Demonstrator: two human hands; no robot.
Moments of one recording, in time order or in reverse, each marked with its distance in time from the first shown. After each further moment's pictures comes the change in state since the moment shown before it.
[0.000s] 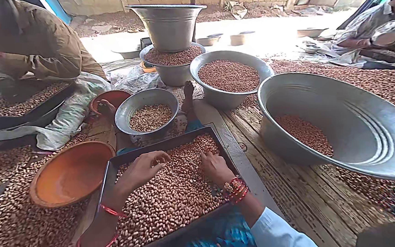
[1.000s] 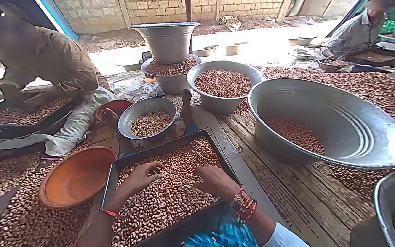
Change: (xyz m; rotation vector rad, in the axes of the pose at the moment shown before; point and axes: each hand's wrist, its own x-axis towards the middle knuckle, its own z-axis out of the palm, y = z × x) left_hand -0.018 -0.019 0.018 -0.092 -0.057 -0.080; right_hand -0.055 0.007 0.007 0.192 0.008 -0.269
